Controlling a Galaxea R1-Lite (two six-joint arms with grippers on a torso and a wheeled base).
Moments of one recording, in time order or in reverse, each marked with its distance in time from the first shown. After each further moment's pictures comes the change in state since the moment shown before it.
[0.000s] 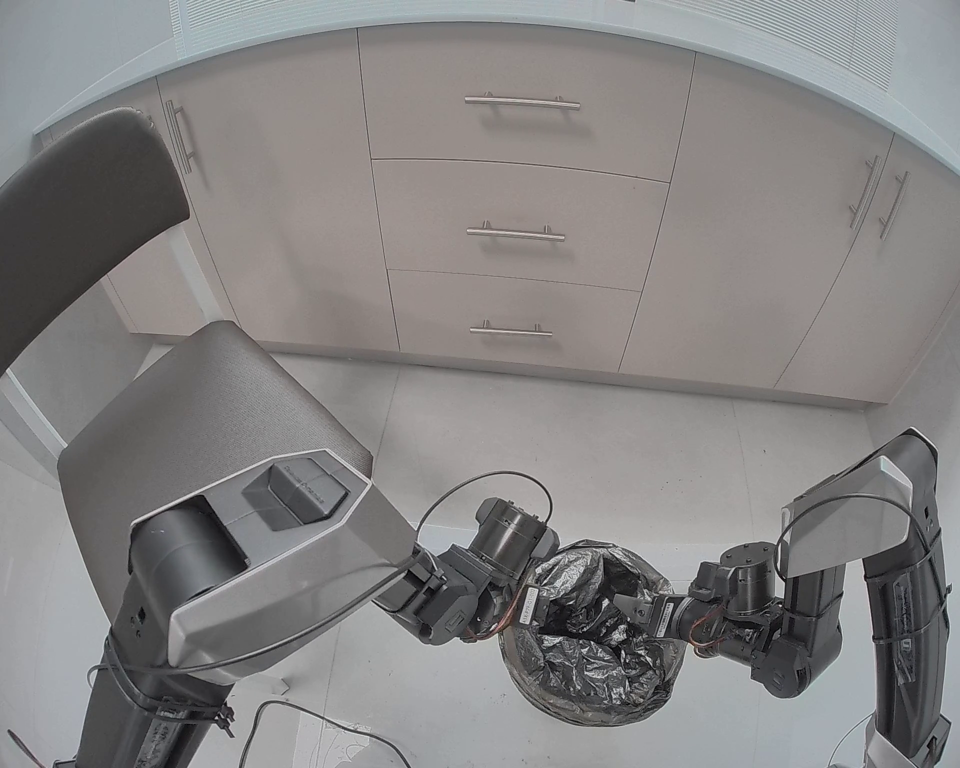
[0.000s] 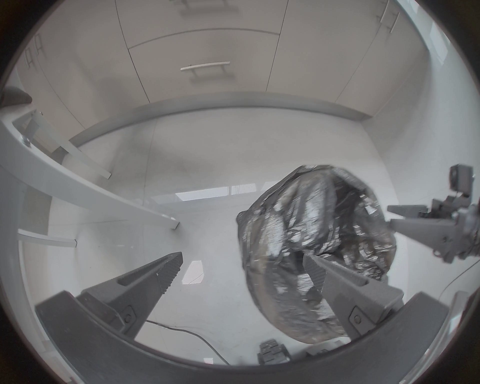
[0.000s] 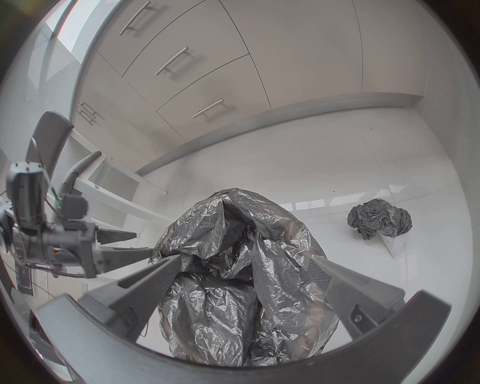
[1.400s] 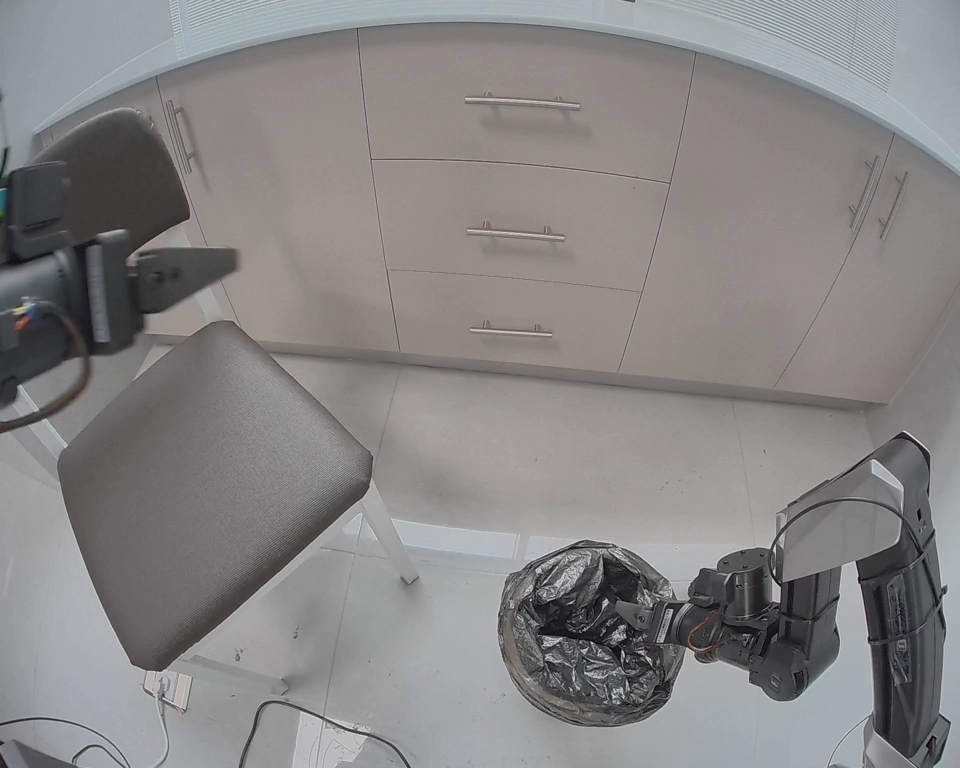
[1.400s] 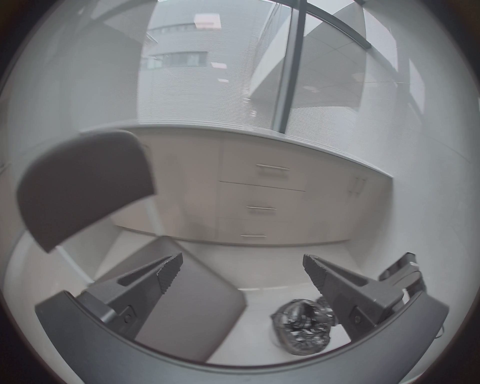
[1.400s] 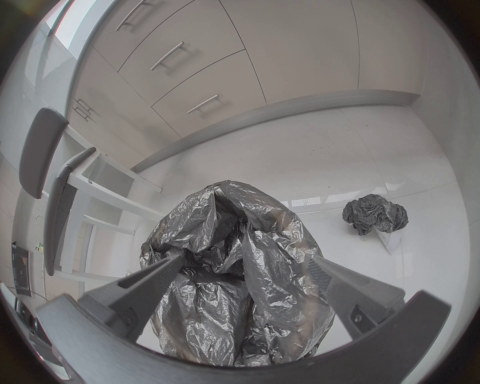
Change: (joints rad) left arm 0.200 -1.284 0.181 0.364 0.008 0.197; right arm 0.000 0.026 0.003 0.000 -0.017 -0.001
